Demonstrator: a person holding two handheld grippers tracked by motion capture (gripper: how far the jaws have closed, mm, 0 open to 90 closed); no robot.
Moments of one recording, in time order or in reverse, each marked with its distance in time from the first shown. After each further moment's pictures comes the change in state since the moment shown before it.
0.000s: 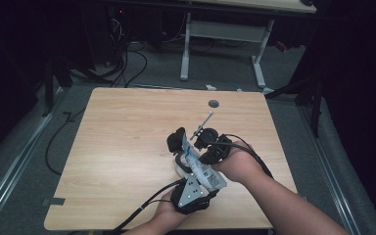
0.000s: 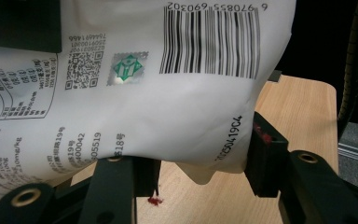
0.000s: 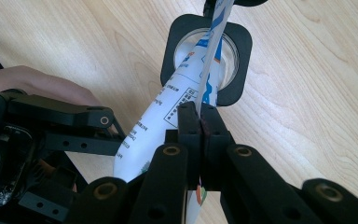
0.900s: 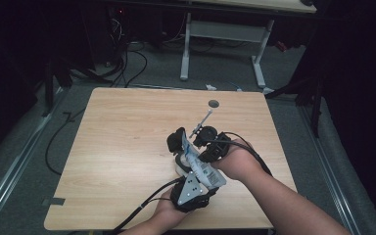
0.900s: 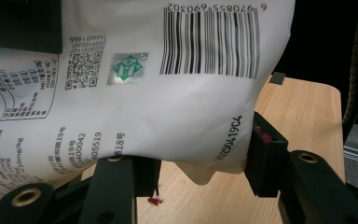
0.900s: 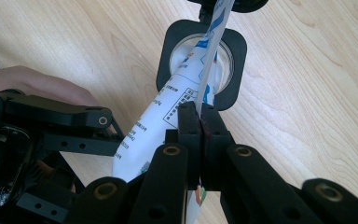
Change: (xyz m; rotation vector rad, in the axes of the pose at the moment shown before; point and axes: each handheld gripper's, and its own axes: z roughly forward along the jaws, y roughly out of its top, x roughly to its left) left arm 0.004 0.002 0.001 -0.006 0.006 -0.003; right arm -0.003 0.004 -0.001 0.001 -0.008 -0.006
